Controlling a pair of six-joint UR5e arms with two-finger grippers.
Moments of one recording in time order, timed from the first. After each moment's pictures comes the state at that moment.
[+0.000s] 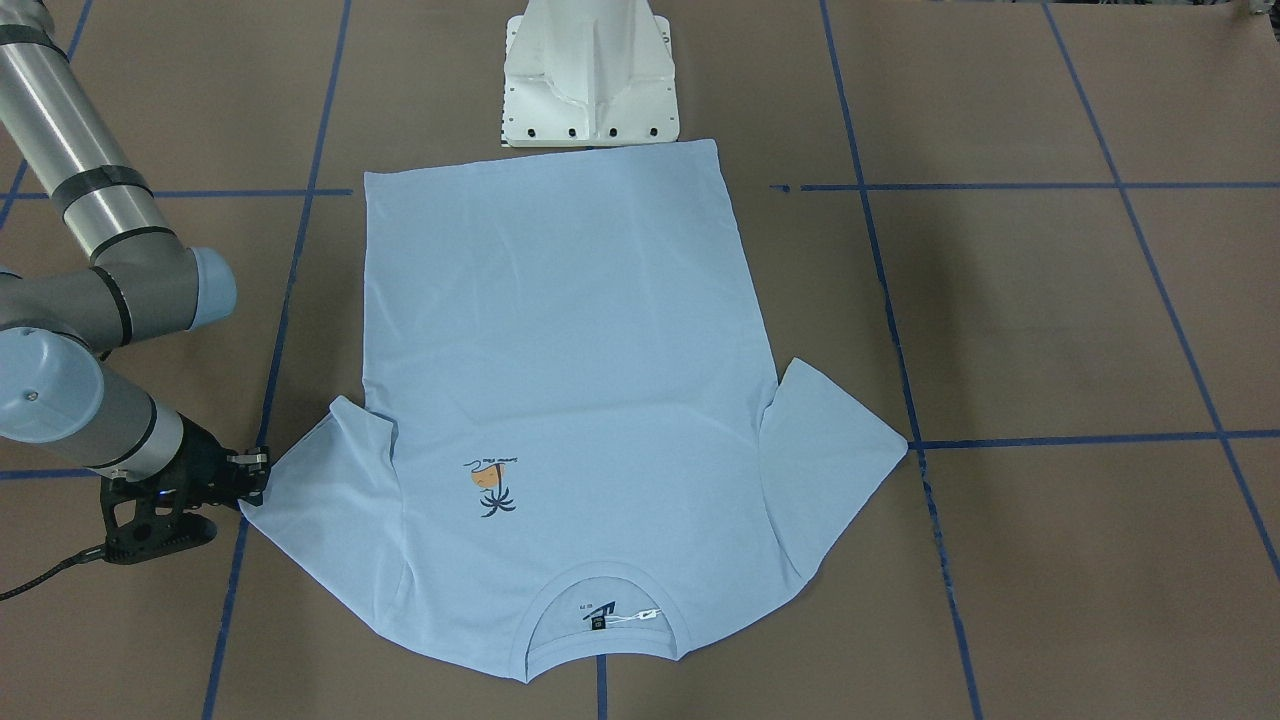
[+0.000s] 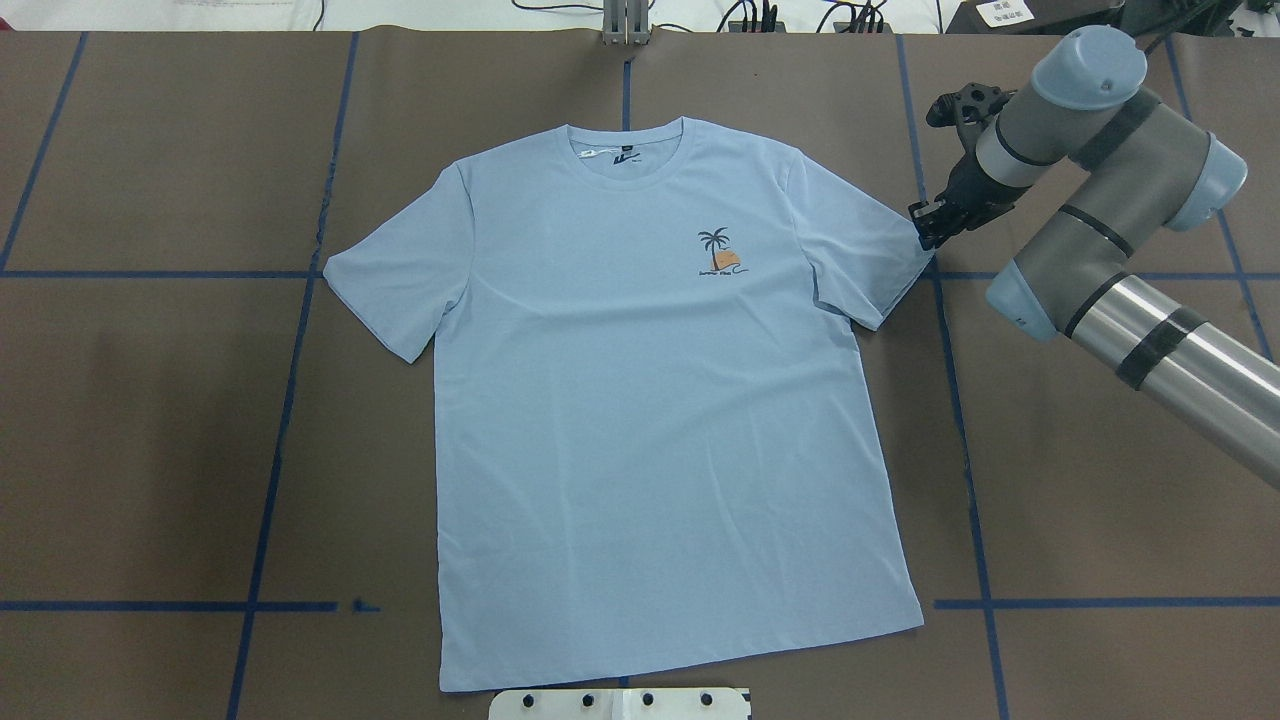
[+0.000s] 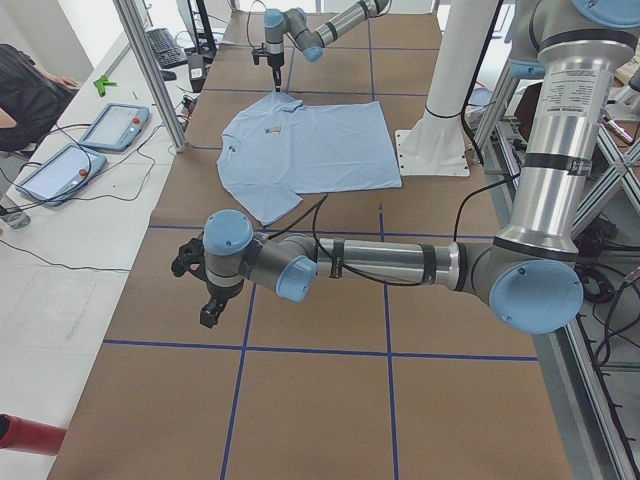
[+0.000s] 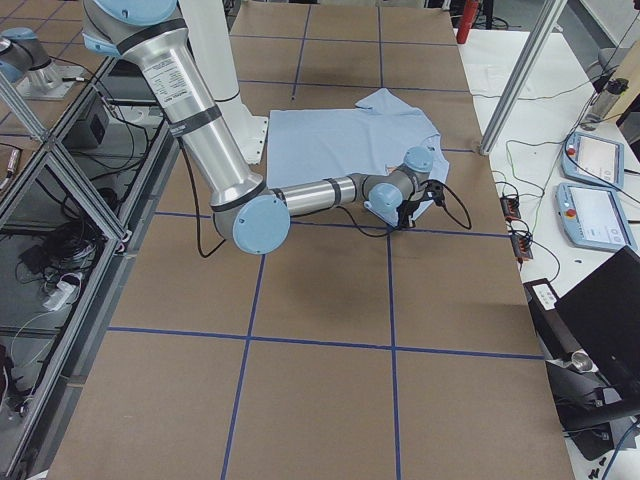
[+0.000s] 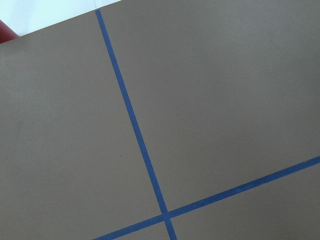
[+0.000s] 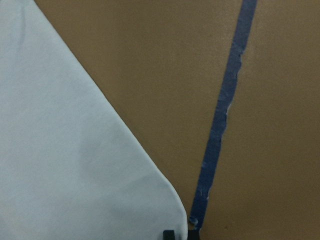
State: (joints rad) left arm -1.52 -1.71 -1.46 -1.96 -2.33 0.02; right arm 0.96 -1.05 1.21 -1.12 2.19 0.60
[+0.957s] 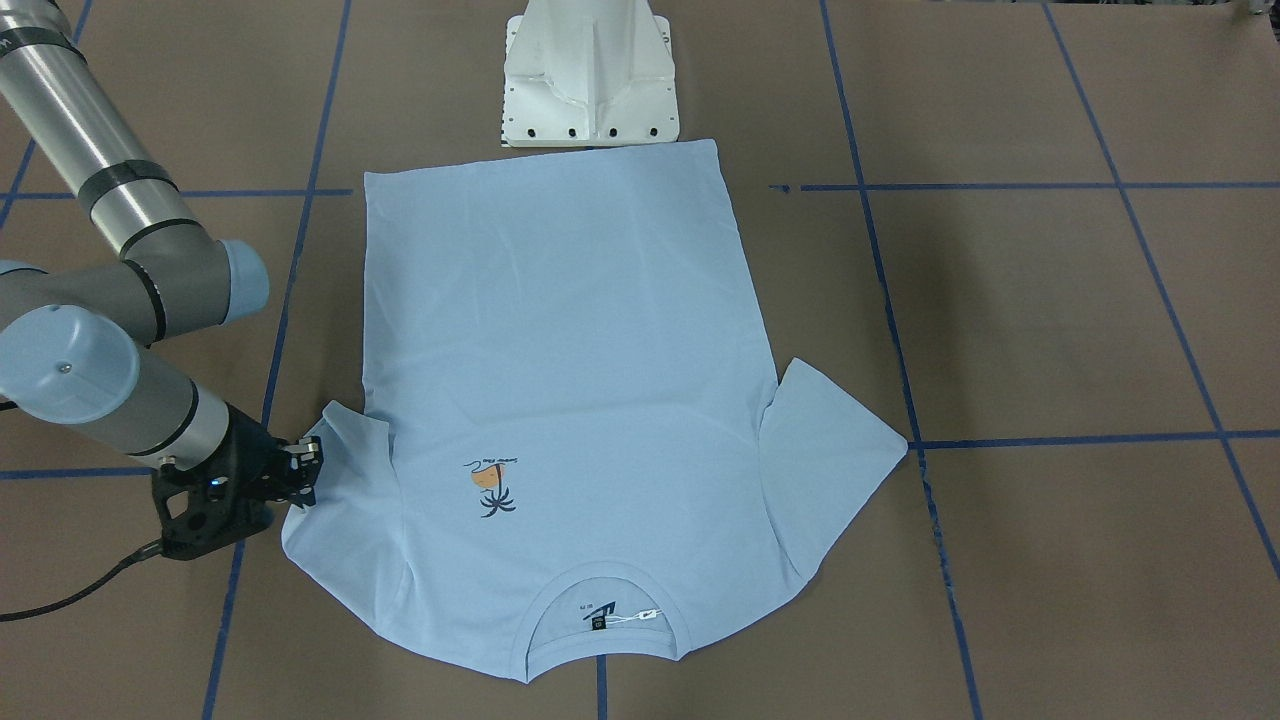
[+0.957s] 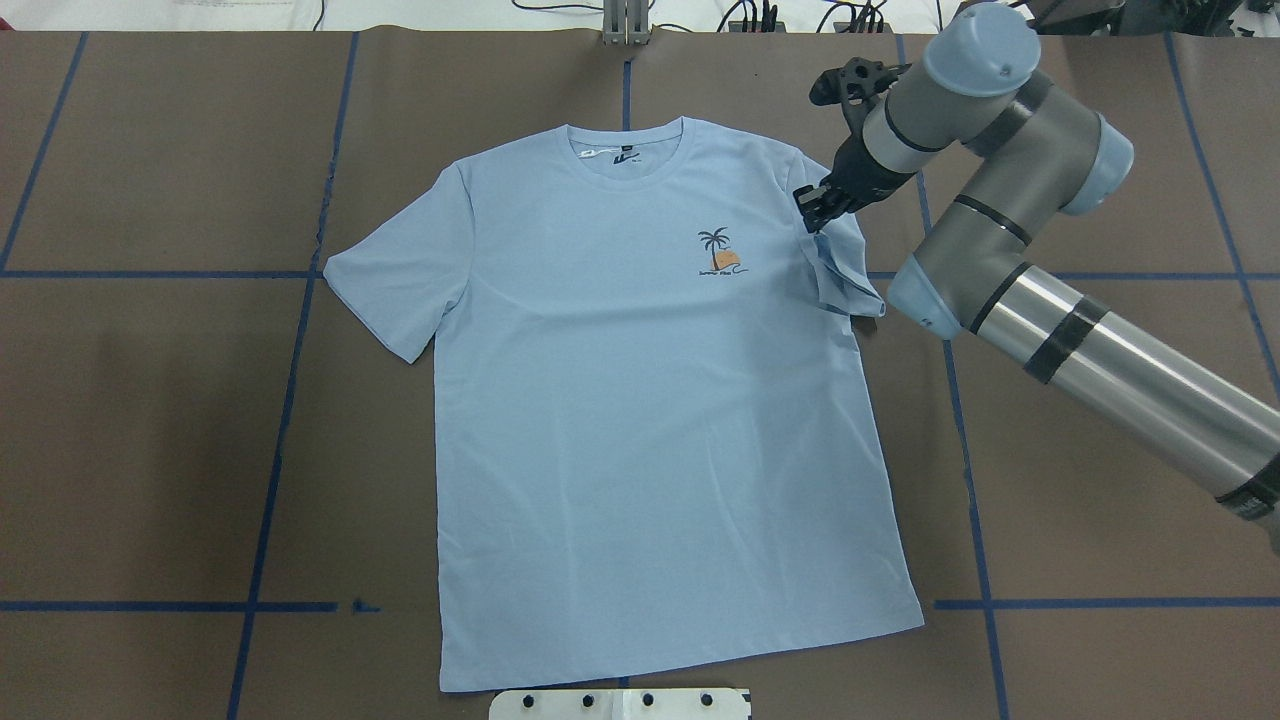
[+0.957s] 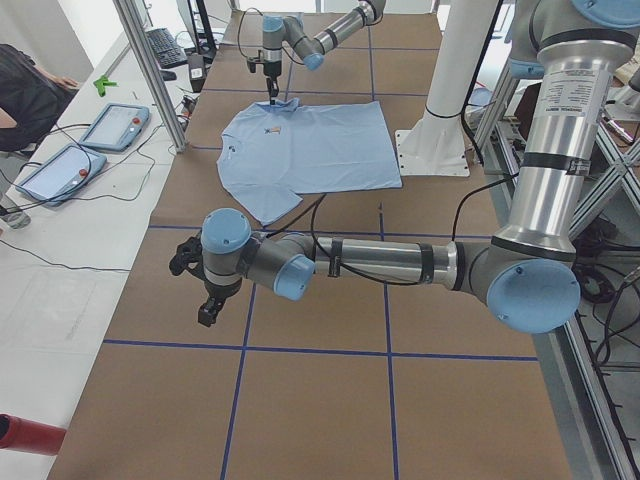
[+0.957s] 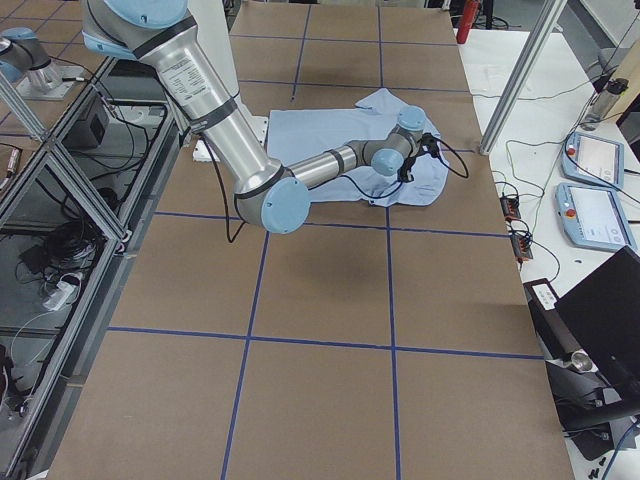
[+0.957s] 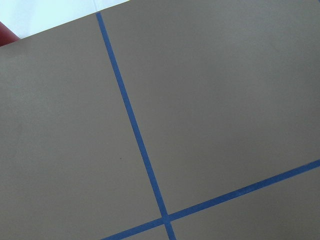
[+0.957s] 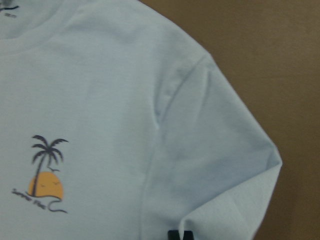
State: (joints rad) left arm -1.52 -1.72 -1.45 -1.96 -2.33 0.02; right arm 0.85 -0.88 1.22 -1.05 2.15 0.70
